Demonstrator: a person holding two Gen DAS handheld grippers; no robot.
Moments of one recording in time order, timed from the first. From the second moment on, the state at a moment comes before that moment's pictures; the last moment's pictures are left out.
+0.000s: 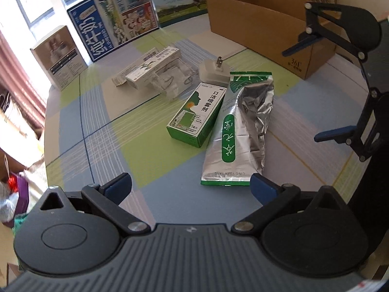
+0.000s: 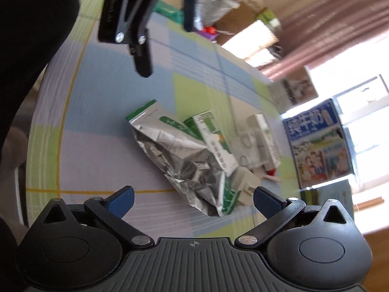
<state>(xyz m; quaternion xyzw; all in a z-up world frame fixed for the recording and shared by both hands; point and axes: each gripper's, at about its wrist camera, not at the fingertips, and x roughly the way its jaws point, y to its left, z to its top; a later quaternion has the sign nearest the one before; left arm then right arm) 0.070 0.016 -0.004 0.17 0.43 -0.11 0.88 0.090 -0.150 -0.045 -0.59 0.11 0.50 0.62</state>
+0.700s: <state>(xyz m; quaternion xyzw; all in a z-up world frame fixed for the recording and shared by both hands) 0.128 0.011 -0.034 0.31 0.43 -0.23 0.82 0.156 -0.082 -0.098 -0.69 0.04 0.54 0.49</state>
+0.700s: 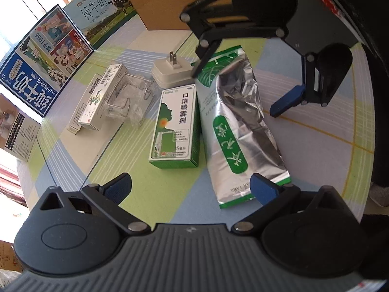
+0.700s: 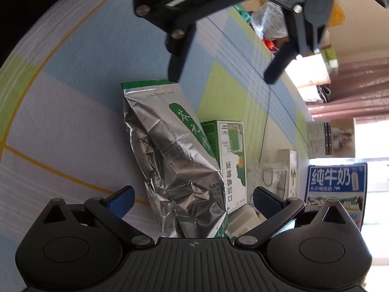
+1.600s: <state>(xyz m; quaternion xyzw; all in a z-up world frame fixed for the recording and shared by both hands) 0.148 0.021 -0.038 0.30 0.44 -0.25 0.81 0.224 0.022 -0.093 -0.67 0.15 0.58 0.44</state>
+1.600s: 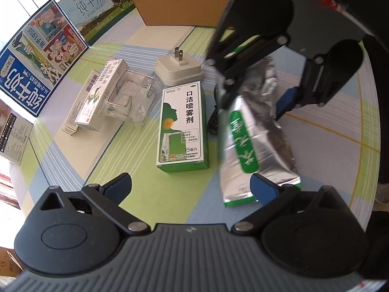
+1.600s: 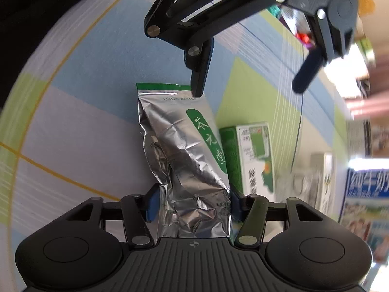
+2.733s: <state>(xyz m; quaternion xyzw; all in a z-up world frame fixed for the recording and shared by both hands) 0.198 0.009 -0.067 0.26 0.51 -0.22 0.79 0.380 0.183 -0.102 -0.42 0.46 0.47 0.63</state>
